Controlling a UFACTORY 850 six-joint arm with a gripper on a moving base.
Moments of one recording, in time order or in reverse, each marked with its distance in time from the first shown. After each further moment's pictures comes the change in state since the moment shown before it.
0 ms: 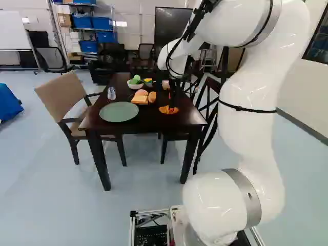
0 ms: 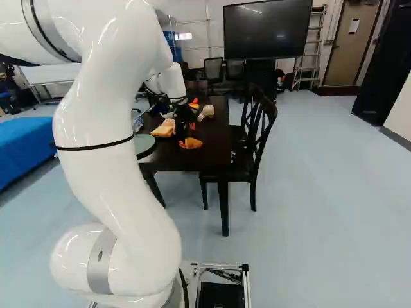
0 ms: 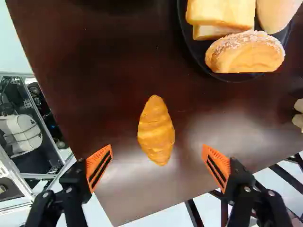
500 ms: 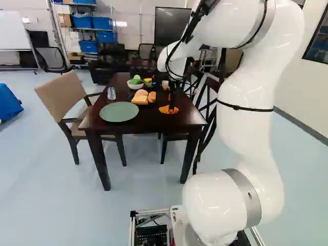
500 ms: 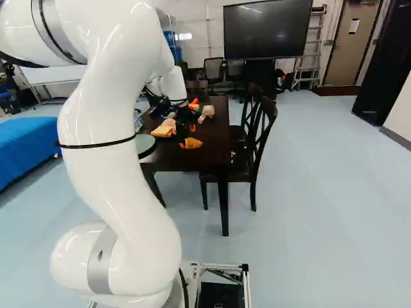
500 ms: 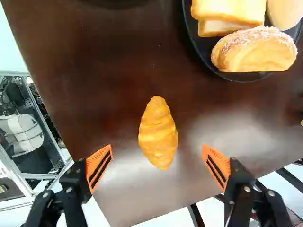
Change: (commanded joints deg) arm 0.0 -0.7 -0.2 0.0 0.0 0.0
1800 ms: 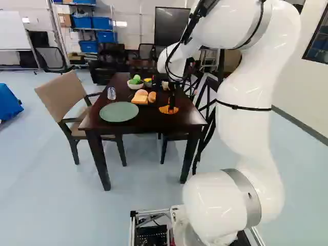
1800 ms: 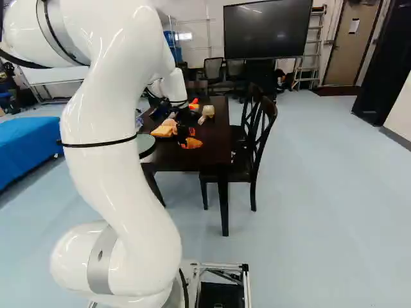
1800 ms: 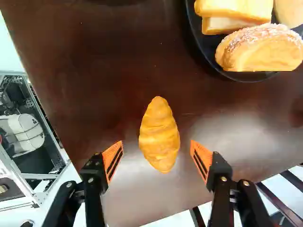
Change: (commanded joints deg) arm 0.0 -0.9 -0.2 0.0 0.0 0.0
